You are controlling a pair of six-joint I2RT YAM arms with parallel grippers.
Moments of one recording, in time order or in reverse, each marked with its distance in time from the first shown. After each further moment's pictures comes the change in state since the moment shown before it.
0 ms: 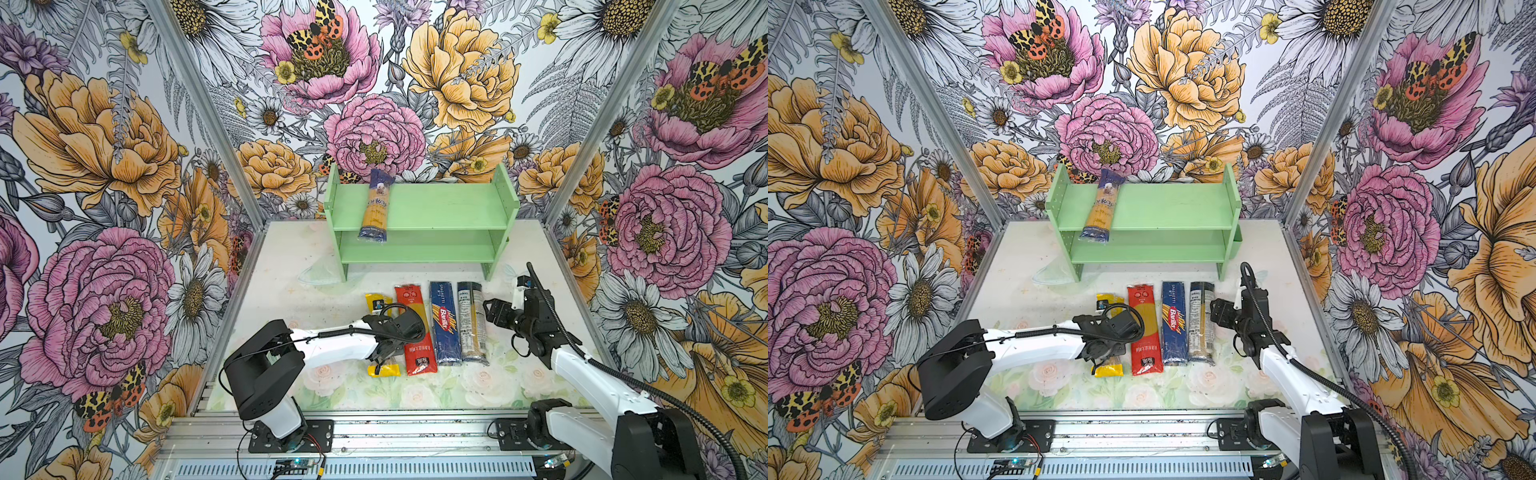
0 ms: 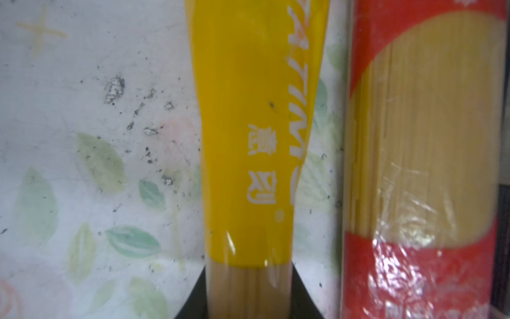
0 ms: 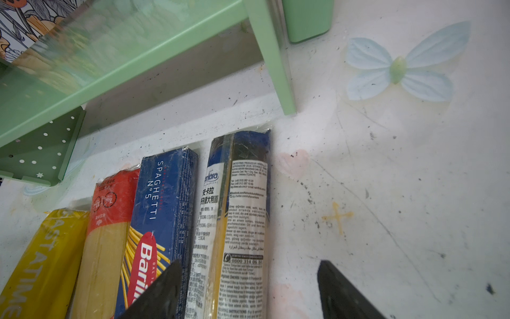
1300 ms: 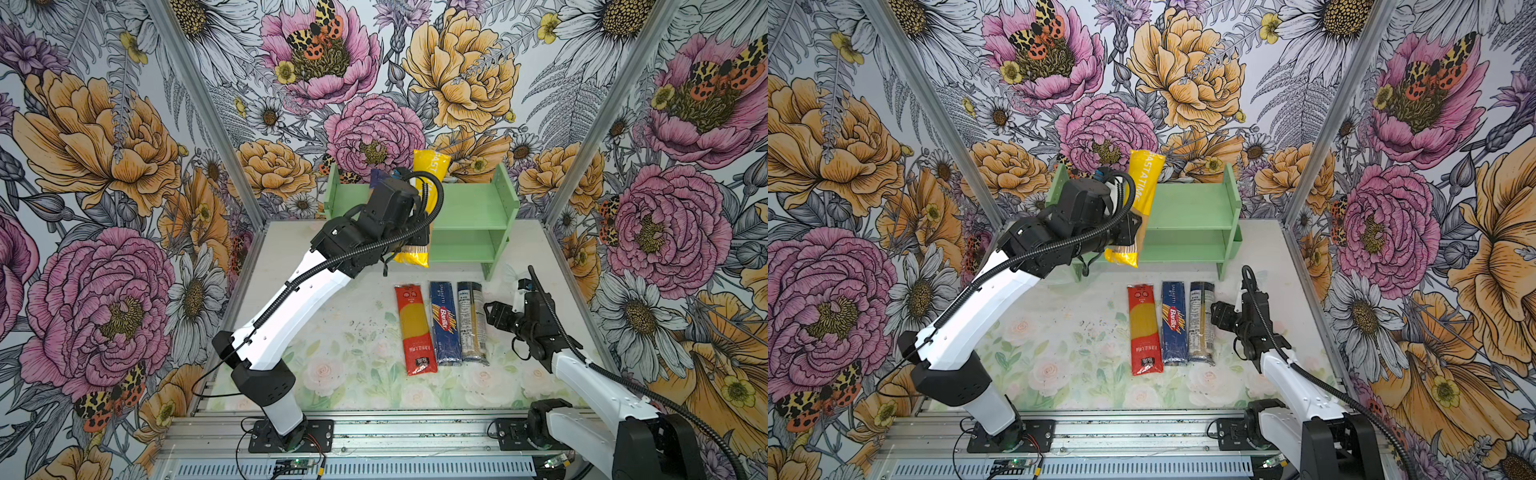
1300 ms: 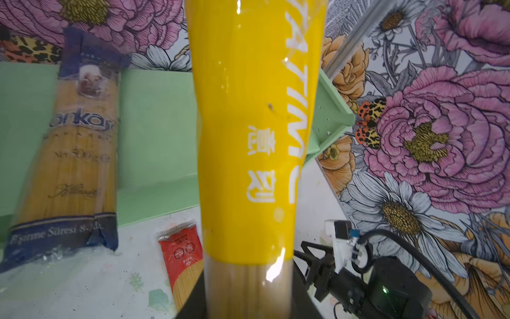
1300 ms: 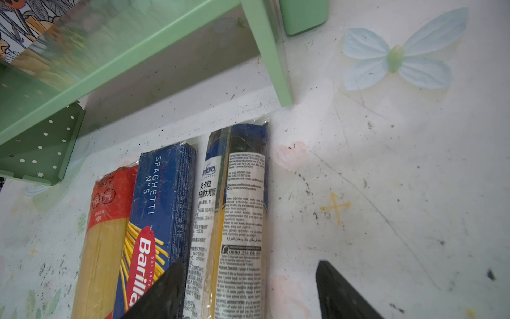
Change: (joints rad) left arm 0.221 0.159 1.262 -0.239 0.150 0.533; right arm 0.000 -0.035 -0.034 -0.001 0.000 0.020
